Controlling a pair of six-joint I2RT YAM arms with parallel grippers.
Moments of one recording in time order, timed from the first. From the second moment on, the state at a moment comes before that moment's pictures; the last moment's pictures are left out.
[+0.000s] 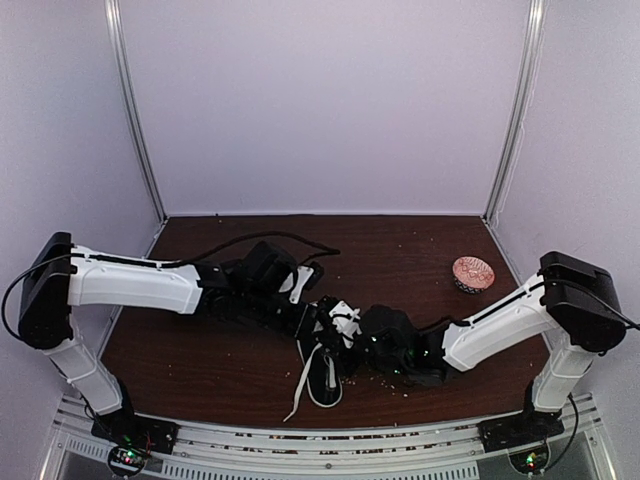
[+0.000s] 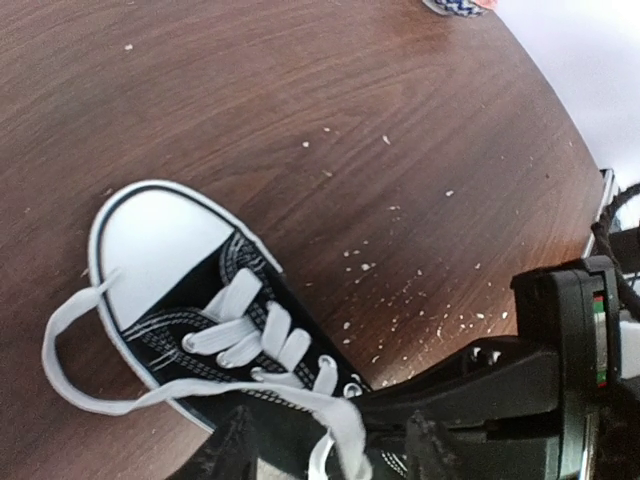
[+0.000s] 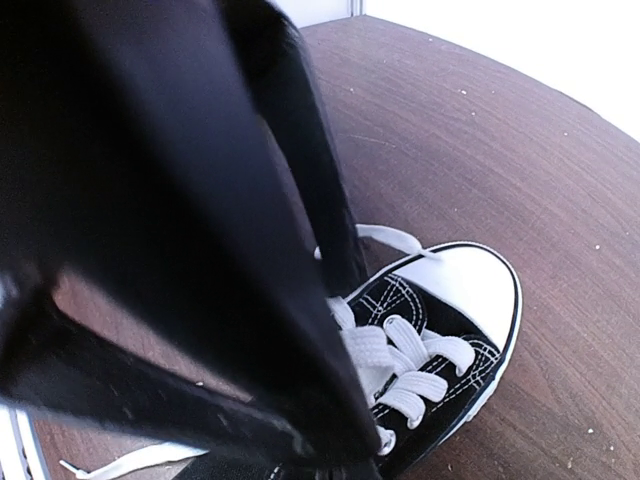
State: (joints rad) left arm -1.00 1.64 1.05 -0.21 0.15 -0.46; right arm 1.17 1.73 0.73 0.55 0.23 0.16
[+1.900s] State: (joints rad) left arm -0.97 1.35 0.87 -0.22 -0.14 -0.58; right arm 1.13 1.74 0.73 0.56 0.20 0.21
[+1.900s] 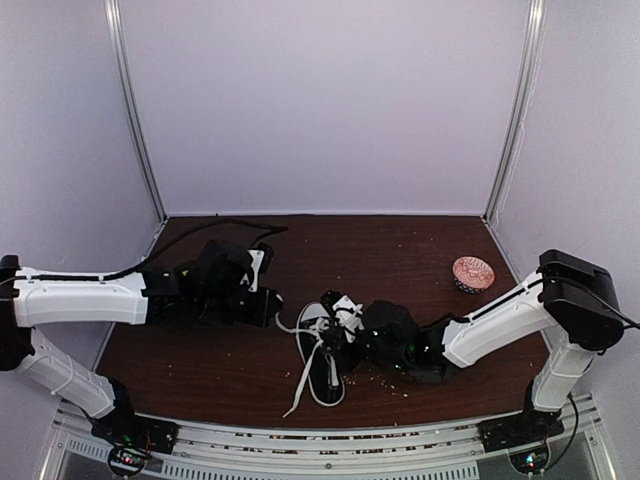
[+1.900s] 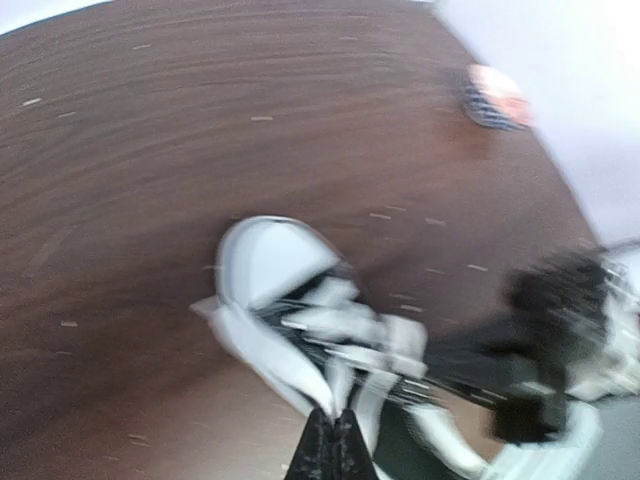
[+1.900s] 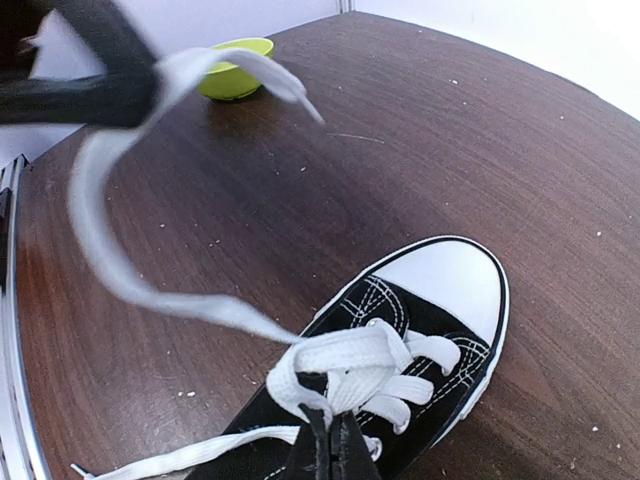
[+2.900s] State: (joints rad) left arm -1.28 1.12 0.68 -0.14 -0.13 -0.79; right arm 1.12 1.78 0.89 0.37 -0.03 0.42
